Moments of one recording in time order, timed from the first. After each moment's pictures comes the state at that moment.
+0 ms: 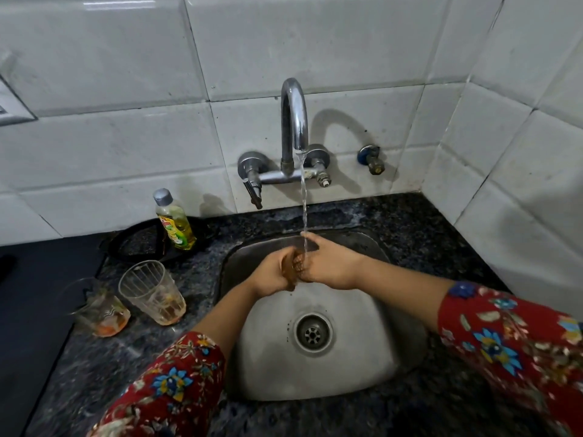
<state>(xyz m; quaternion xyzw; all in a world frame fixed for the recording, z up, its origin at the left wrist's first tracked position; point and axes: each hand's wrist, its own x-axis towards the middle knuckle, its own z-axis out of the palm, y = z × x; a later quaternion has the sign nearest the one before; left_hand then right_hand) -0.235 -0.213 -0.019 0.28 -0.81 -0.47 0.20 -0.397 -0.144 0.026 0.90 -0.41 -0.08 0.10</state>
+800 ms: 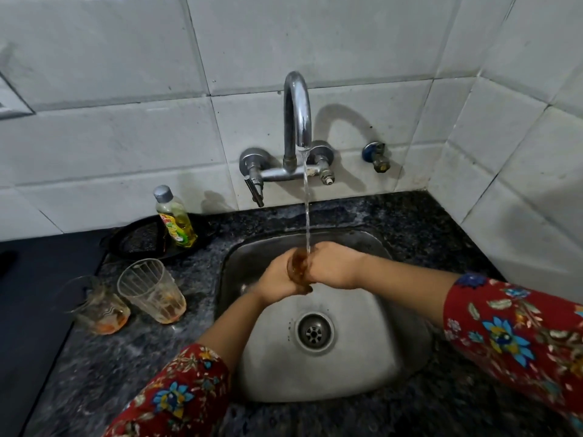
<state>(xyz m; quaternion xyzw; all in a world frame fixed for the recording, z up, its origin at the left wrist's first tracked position) -0.243 -0.206 -0.043 0.33 -0.75 -0.54 0.22 -0.392 -0.152 0.027 0.88 -0.45 -0.14 0.04</state>
